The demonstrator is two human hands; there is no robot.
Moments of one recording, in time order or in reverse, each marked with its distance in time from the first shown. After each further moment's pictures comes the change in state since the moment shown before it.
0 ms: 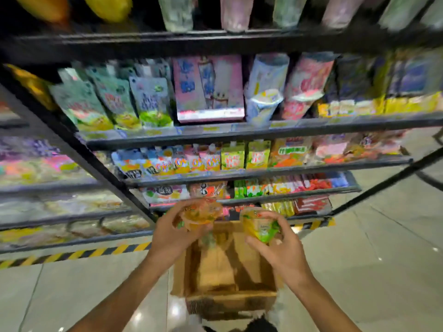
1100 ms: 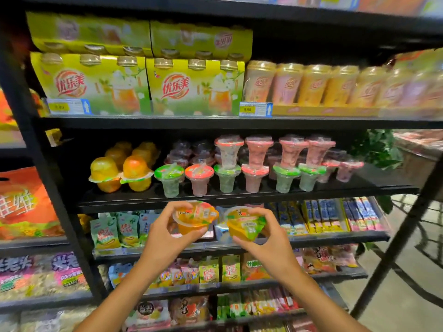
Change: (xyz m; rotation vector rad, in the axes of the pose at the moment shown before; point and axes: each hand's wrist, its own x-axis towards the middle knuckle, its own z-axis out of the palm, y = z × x) left_hand -0.002 0.278 0.012 -0.023 0.117 0.576; right_hand 0.013 -0.239 -0.152 0.020 0.069 -0.605
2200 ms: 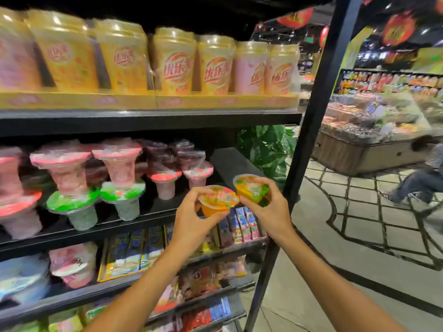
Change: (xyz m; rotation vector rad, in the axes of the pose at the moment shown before) left_hand 0.165 0.034 0.557 -0.139 -0.151 0.073; right_hand 0.150 0.215 -0.476 -0.154 0.362 -0.019
